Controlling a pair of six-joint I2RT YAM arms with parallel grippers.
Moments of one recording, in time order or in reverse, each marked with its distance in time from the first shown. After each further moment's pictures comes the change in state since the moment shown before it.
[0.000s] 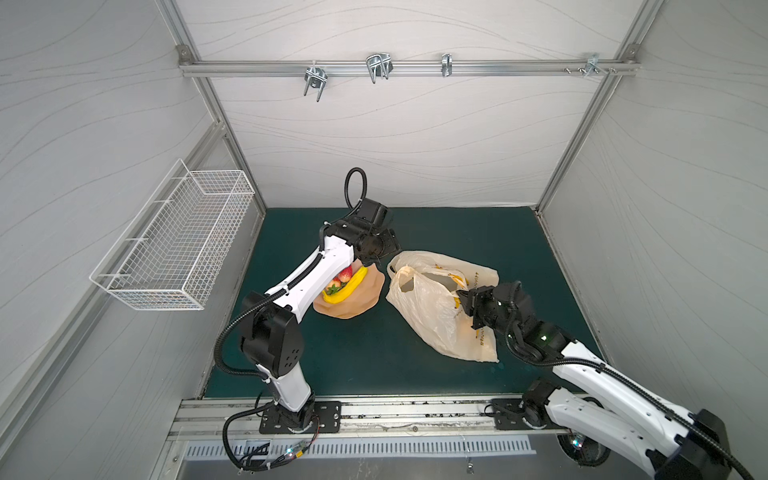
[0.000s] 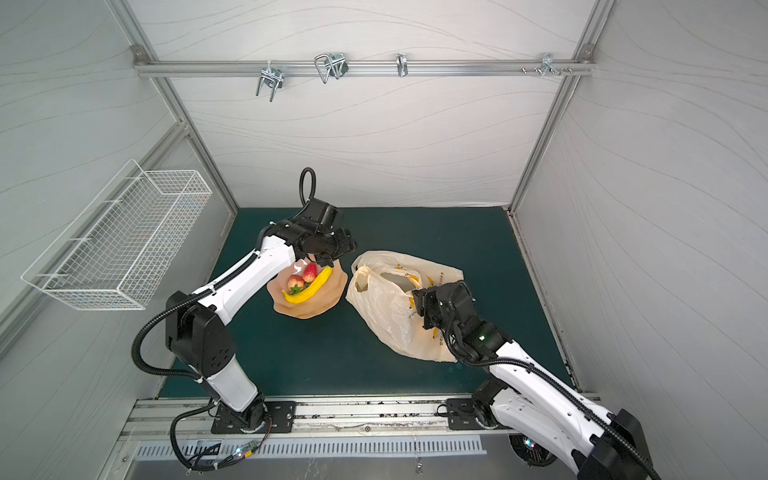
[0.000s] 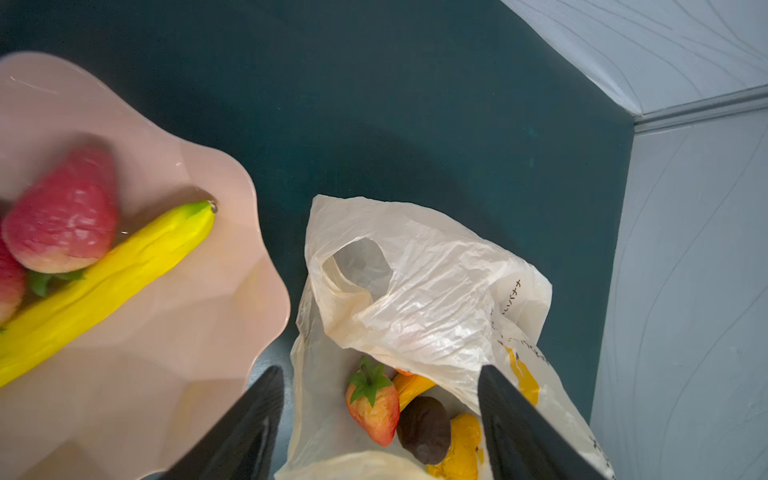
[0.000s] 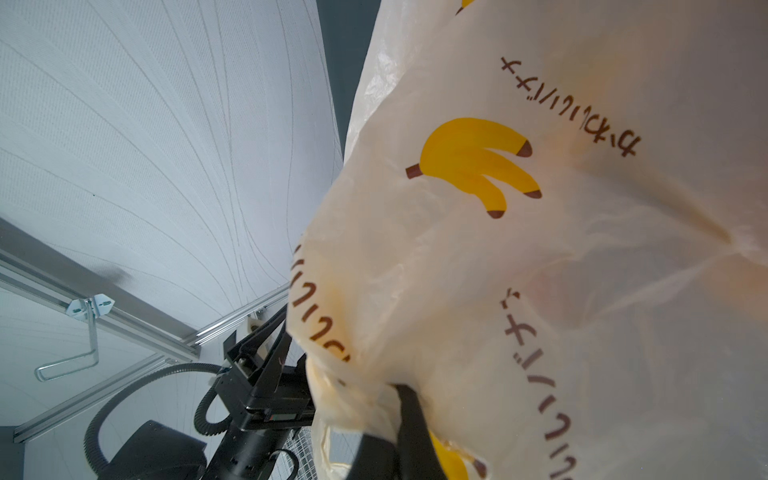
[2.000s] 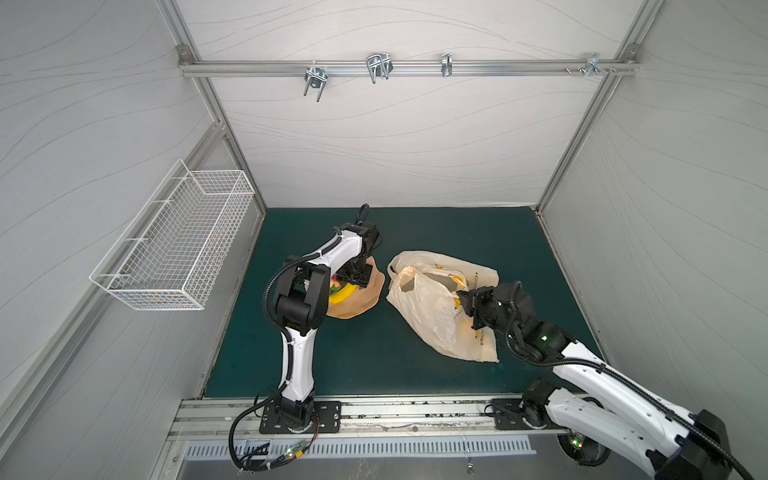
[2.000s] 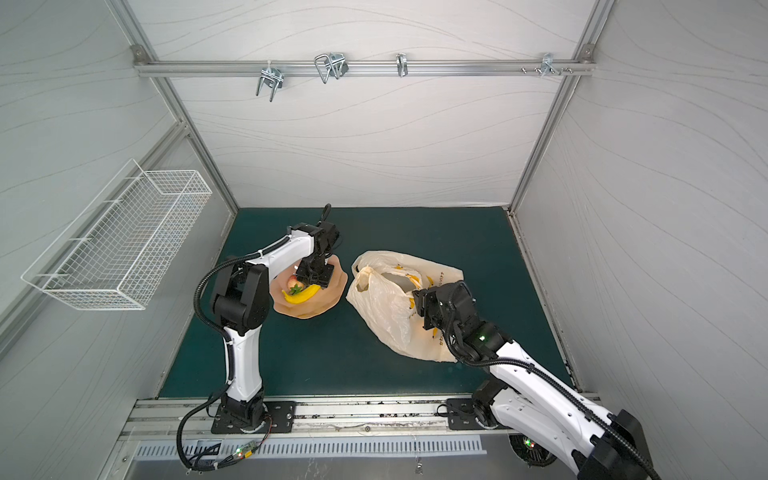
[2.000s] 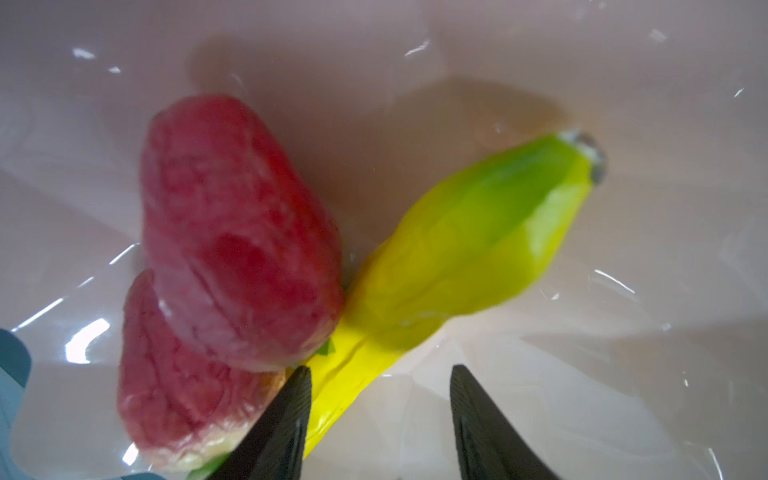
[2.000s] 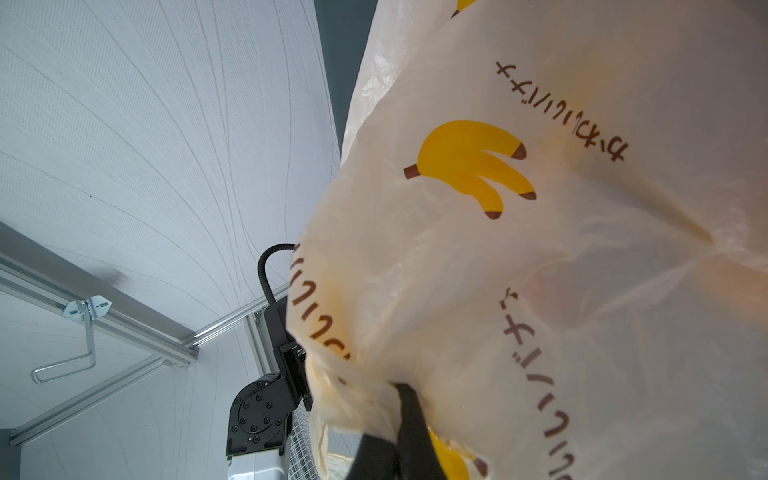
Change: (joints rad) left arm 0.127 0.372 0.006 -0.298 -0.233 0.602; right arm 0.000 -0.007 0.000 -0.009 0.000 0.000
